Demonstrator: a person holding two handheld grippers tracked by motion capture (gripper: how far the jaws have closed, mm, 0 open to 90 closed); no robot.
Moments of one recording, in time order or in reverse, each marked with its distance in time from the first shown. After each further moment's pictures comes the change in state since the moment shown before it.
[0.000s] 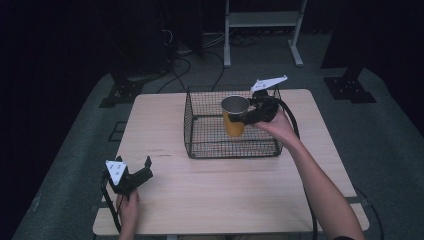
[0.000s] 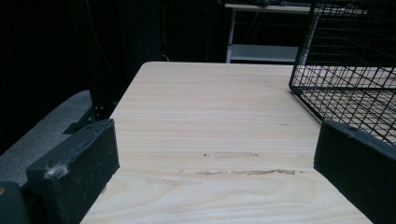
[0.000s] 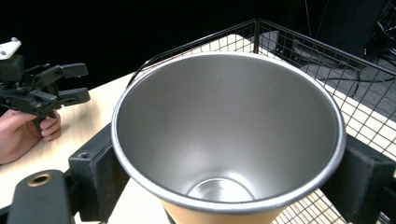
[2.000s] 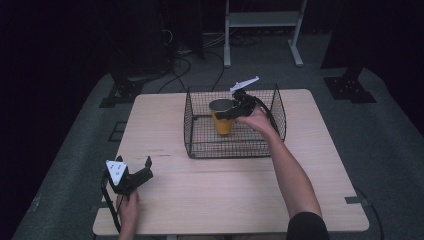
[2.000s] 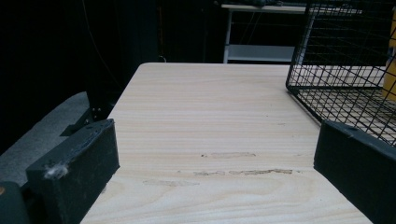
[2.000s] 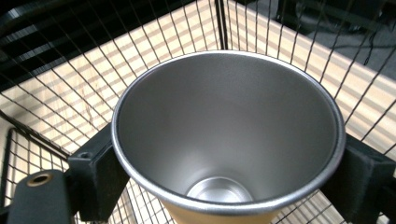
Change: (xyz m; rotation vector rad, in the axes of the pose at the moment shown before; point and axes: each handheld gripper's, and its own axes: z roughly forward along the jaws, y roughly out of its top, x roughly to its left) left arm 0.000 0.000 0.000 -0.002 -0.012 0.008; right arm -0.060 -0.014 0.098 0.113 0.005 0.059
